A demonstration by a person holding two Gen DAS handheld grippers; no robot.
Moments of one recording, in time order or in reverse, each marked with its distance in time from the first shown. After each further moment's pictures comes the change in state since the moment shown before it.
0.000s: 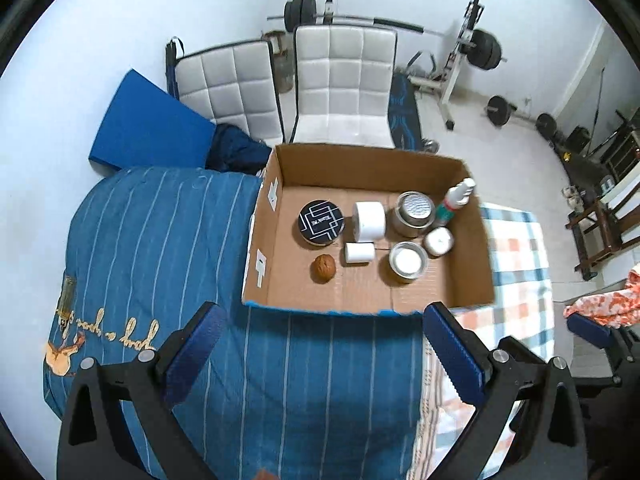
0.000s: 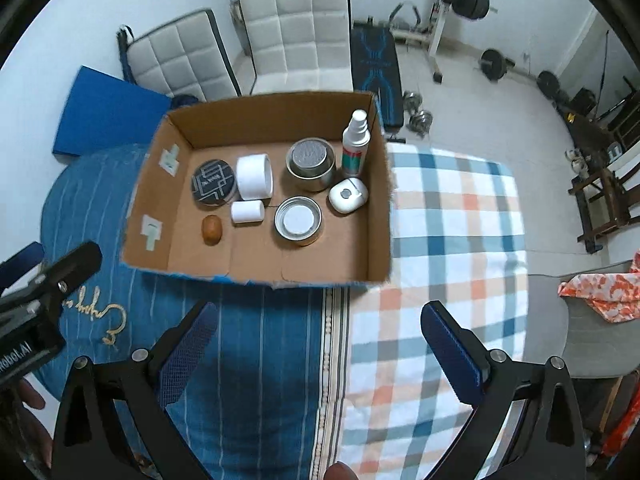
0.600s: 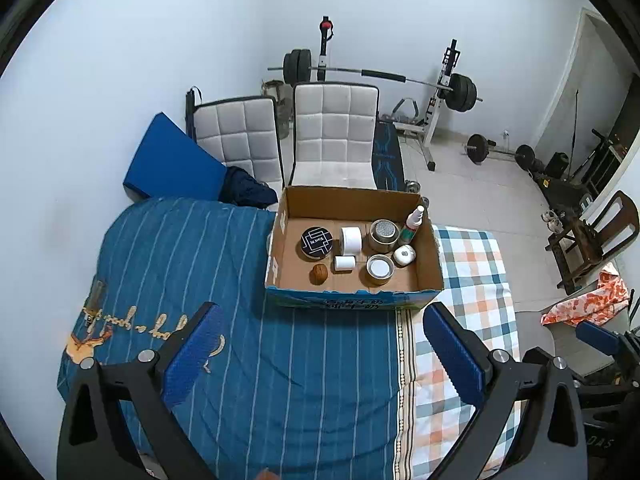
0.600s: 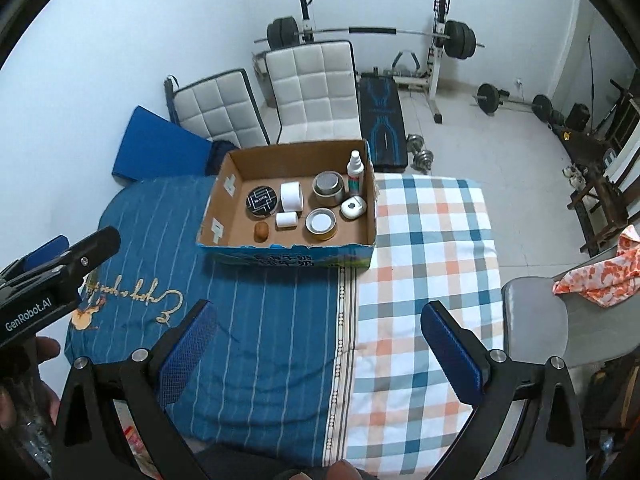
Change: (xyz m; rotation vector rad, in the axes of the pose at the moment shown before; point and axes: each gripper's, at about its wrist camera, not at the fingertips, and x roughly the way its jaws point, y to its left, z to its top) left arm -0.158 0.011 -0.064 0.003 -0.183 -0.040; right arm -0.173 -0.009 -0.102 0.016 -0.193 0.078
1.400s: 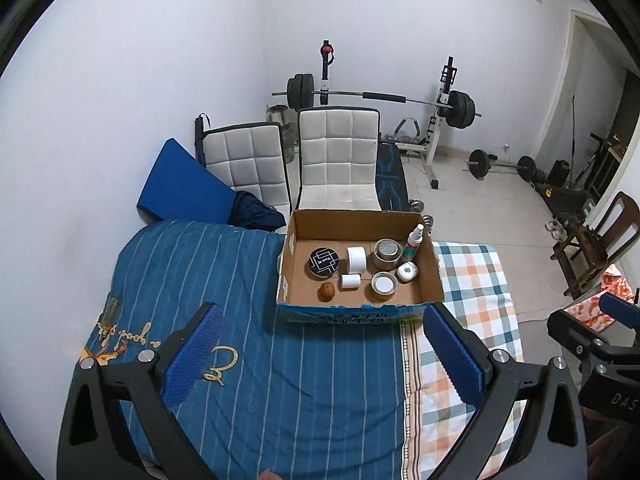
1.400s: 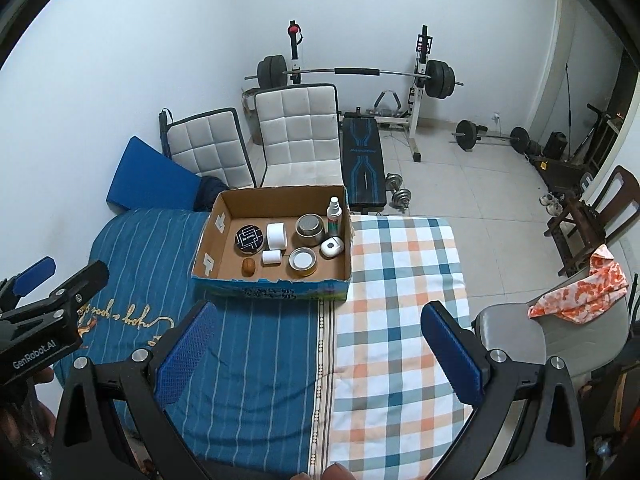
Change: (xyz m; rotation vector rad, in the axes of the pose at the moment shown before) left arm -0.044 -0.003 -0.009 0.024 -0.098 0.031; right arm -0.057 0.003 0.006 0.001 -0.135 -0.085
